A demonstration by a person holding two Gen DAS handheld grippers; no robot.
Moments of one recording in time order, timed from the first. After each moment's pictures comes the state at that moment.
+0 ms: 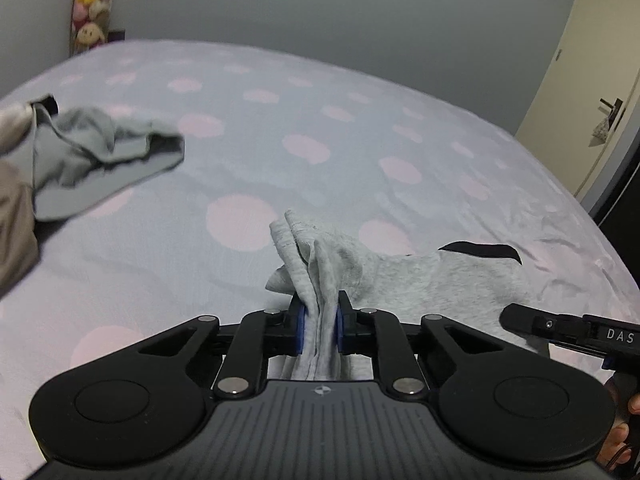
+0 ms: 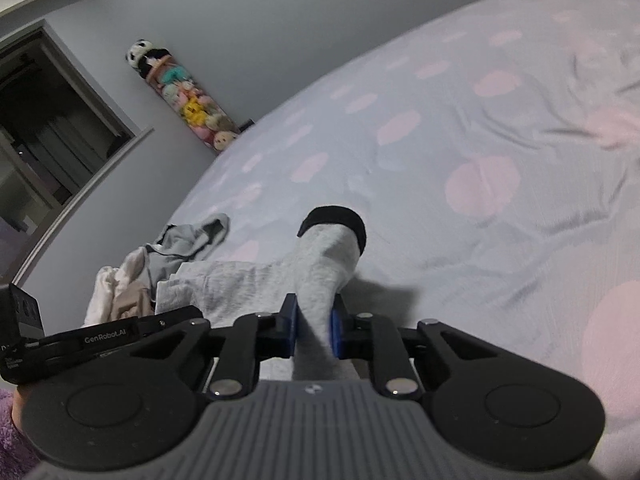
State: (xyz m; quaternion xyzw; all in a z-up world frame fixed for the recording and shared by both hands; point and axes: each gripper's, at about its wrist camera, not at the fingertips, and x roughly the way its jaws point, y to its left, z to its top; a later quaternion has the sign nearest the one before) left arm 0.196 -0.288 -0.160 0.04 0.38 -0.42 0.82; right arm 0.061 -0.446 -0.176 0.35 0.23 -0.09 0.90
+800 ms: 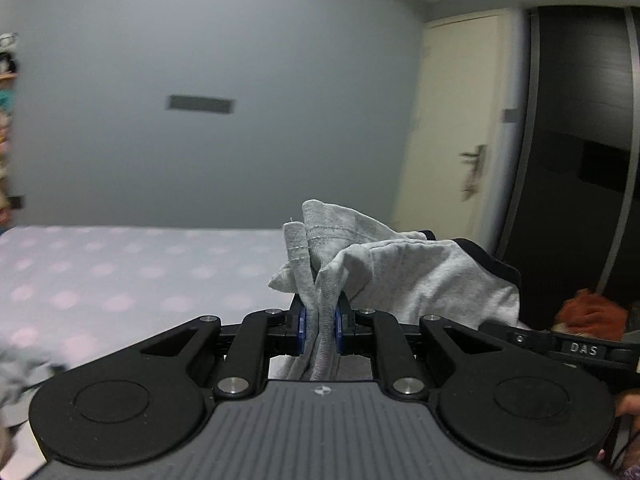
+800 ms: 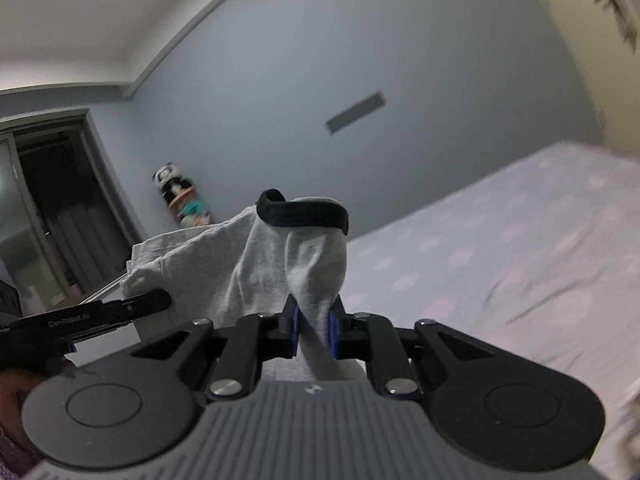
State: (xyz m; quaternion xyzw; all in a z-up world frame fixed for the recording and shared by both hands) left arm 0.034 -0.355 0.059 0.03 0.17 -0.60 0.78; right arm -0.145 -0.488 0.016 0.27 0.04 -0.17 0.95
